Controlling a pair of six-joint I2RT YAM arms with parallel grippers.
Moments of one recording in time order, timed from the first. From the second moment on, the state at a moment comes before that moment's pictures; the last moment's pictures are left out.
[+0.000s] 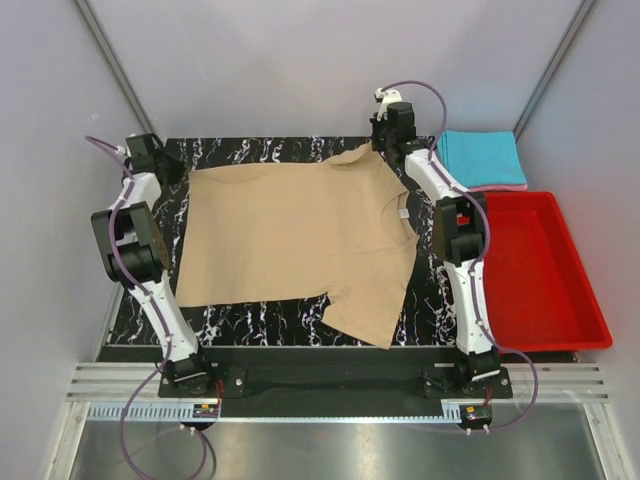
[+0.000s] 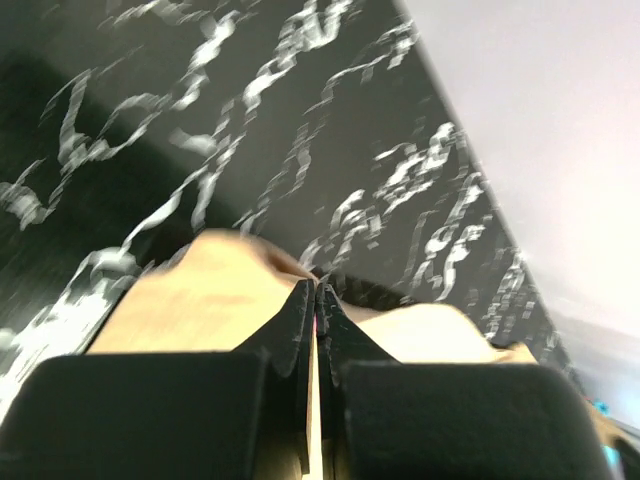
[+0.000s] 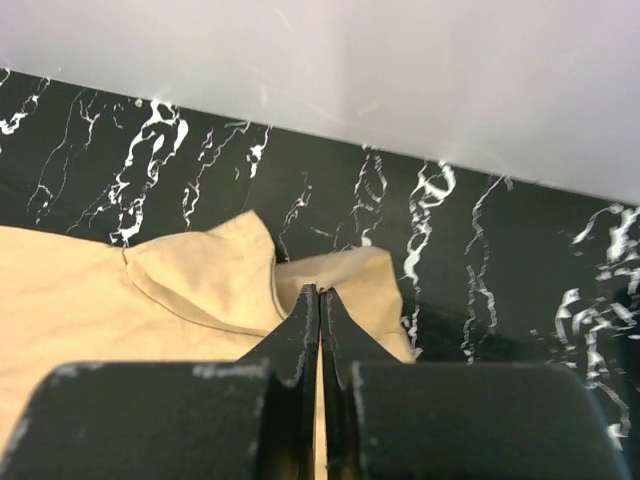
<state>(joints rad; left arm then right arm) 0.29 2.07 1.58 -0.16 0.20 -0.80 0.26 2.44 2.19 -0.14 -0.02 0.02</state>
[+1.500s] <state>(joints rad) 0.34 1.99 1.52 -0.59 0.24 -0.58 0.24 1.86 1.46 -0.28 0.01 0.21</state>
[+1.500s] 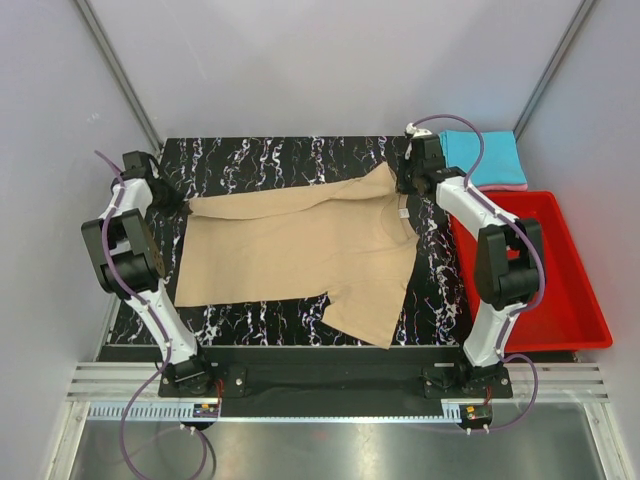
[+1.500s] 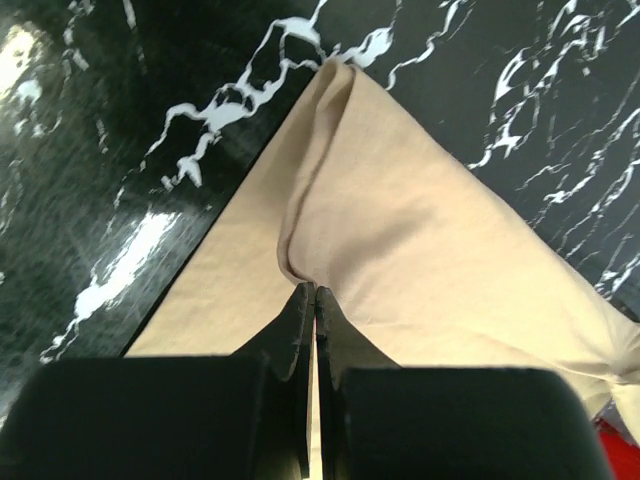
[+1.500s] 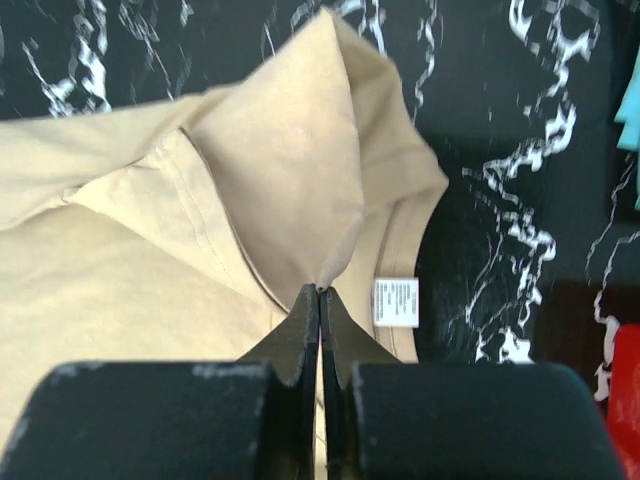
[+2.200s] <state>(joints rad) 0.33 1.98 1.51 -0.66 0.10 -0.52 0.23 1.83 1.29 -0.23 0.03 0.22</state>
